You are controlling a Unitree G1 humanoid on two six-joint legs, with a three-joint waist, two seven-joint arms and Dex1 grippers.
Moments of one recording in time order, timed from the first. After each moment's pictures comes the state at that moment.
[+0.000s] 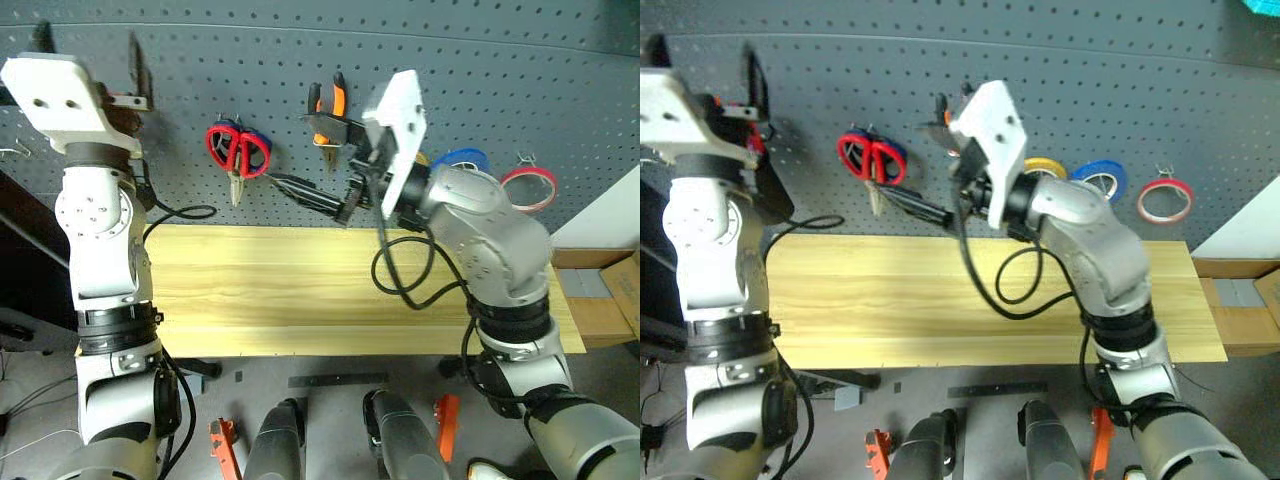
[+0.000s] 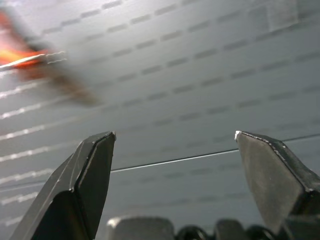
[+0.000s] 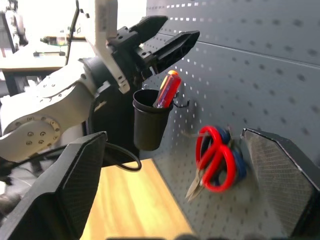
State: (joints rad) left arm -0.68 0.53 0.28 -0.06 -0.18 0.04 -0.08; right arm -0.88 -0.23 0.08 -0.36 0.47 0.78 0.63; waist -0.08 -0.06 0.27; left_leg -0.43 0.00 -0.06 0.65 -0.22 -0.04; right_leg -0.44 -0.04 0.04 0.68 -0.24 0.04
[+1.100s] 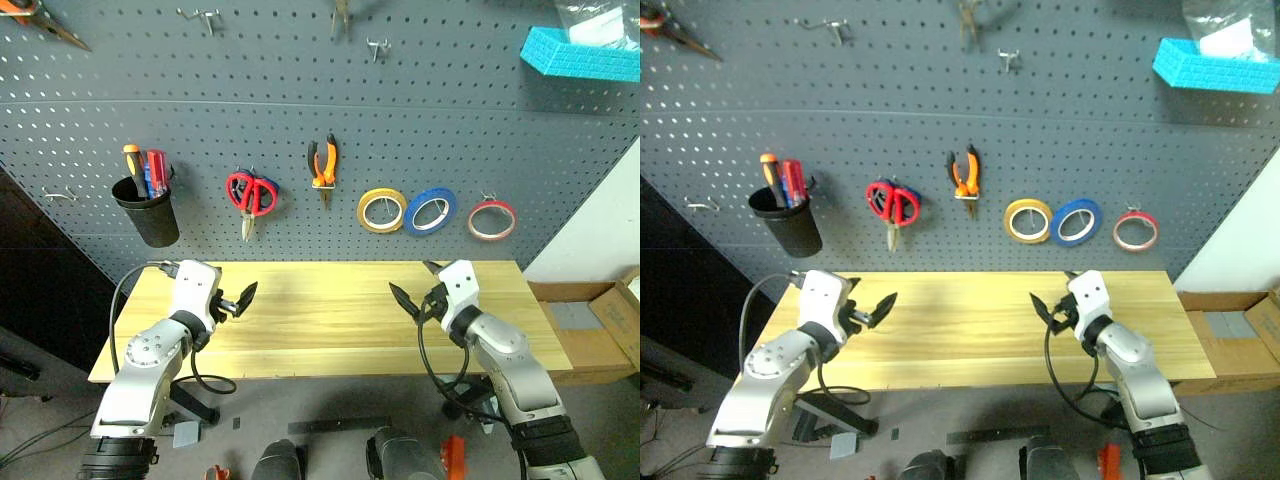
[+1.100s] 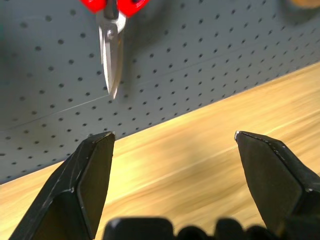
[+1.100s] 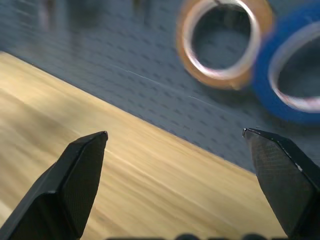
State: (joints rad) left arm -0.04 0.51 0.09 -0.07 -0.20 0.27 -0.39; right arm -0.11 -0.31 0.07 0.00 0.14 0.15 0.40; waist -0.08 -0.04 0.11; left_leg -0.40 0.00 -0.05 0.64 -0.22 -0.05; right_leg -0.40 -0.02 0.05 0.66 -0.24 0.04
